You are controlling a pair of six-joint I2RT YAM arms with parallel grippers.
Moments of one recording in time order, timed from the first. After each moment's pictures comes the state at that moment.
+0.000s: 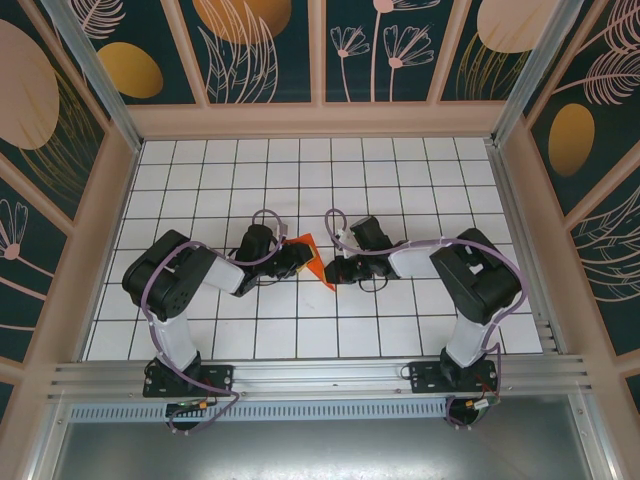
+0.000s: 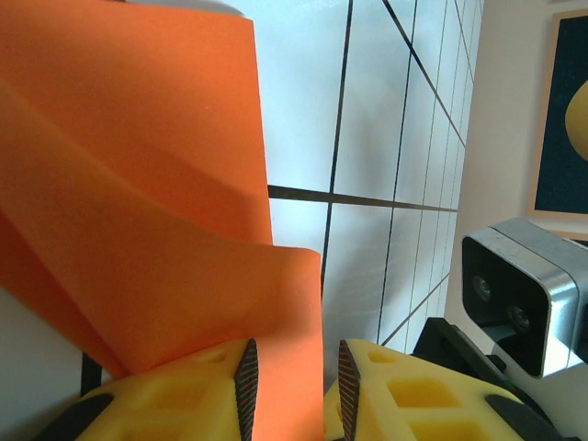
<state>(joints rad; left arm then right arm) -0.54 1.85 0.58 0.70 0.52 -1.16 0.64 1.77 0.76 0.05 -0.62 0.47</state>
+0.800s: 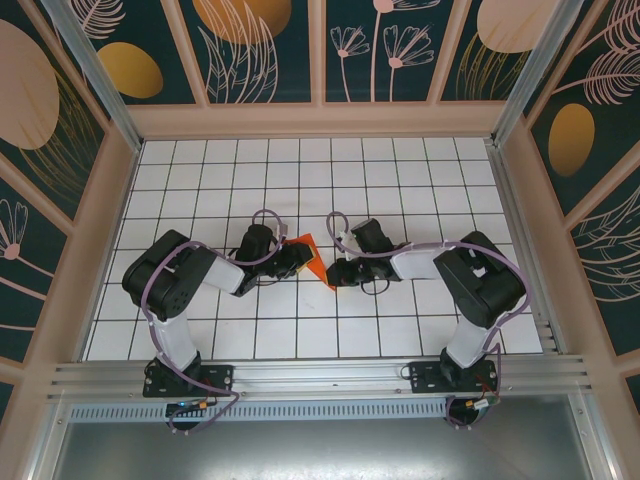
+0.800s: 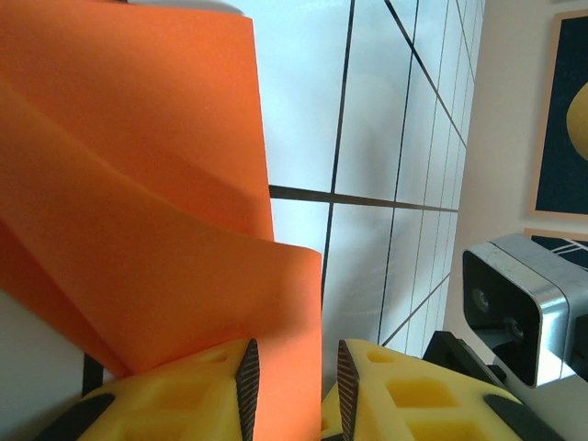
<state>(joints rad) -0.54 1.85 0.58 0.70 0.52 -1.16 0.64 1.74 0.74 0.02 -0.57 0.47</state>
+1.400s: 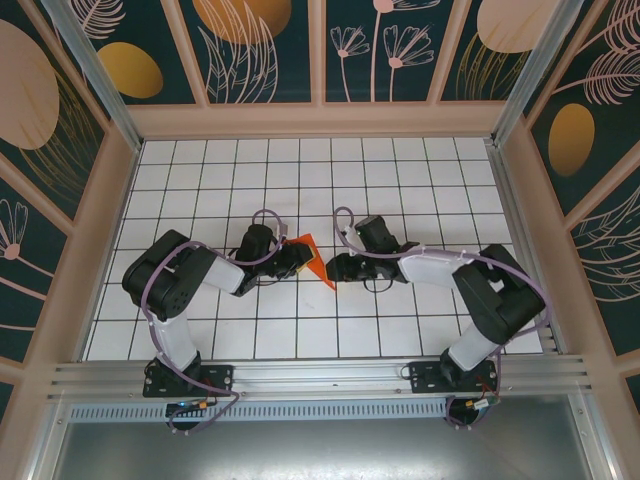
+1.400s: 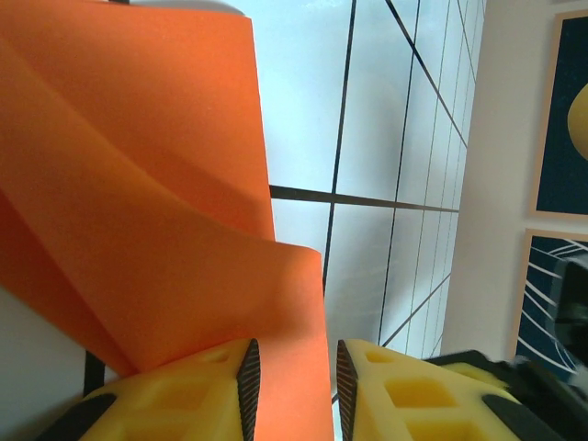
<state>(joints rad) -0.54 1.85 0.58 0.69 0.52 -1.16 0.66 1.59 0.73 -0.04 -0.49 0.50</state>
